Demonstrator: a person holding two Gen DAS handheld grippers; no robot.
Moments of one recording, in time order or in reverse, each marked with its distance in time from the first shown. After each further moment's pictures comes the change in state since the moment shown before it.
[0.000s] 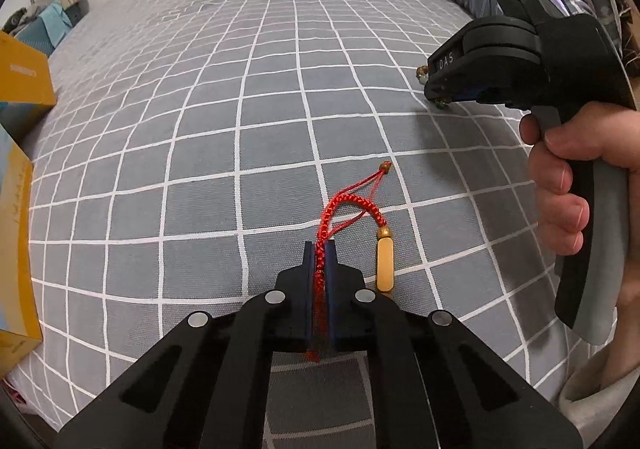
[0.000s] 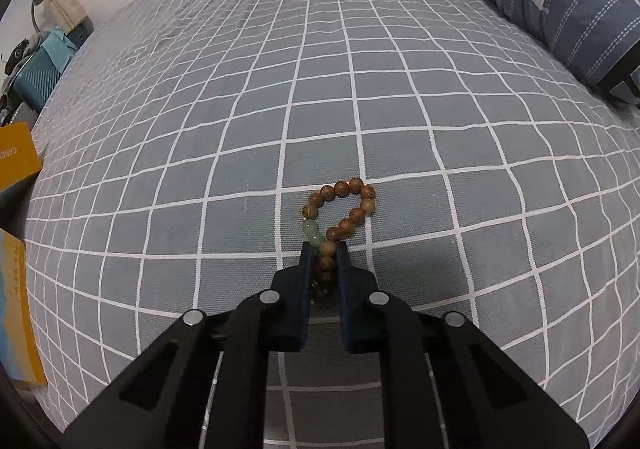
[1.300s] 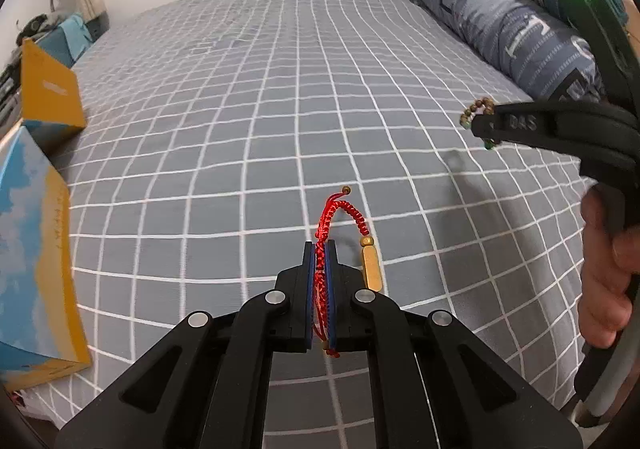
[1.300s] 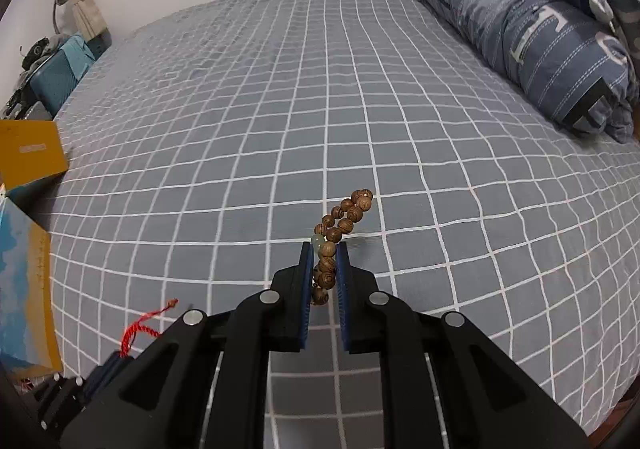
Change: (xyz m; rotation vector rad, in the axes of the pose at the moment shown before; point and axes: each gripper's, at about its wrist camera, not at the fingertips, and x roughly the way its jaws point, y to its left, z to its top) left arm -0.044 0.036 0.018 -0.027 -0.113 0.027; right arm -0.087 0.032 -0.024 -0.038 -0.137 -0.021
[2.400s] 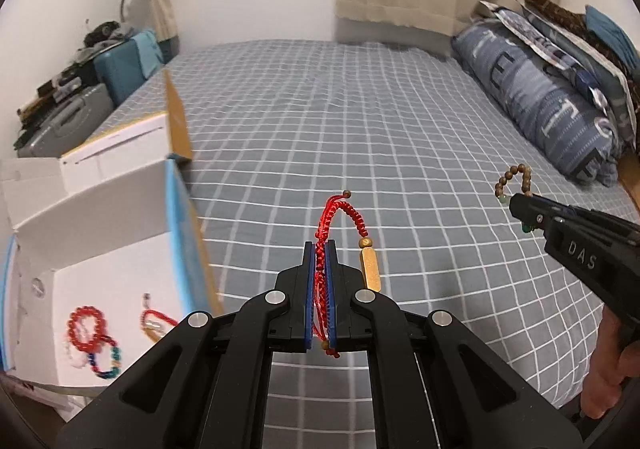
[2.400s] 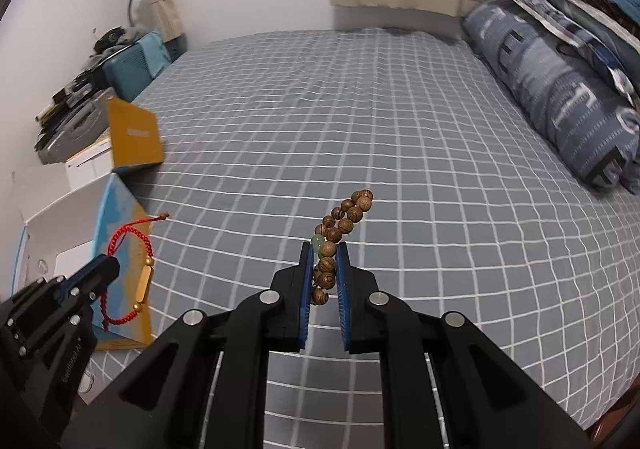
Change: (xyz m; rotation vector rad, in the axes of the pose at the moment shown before) left arm -0.123 0.117 0.016 -0.110 -0.162 0.126; right arm -0.114 0.118 -0.018 -0.142 -0.113 0.138
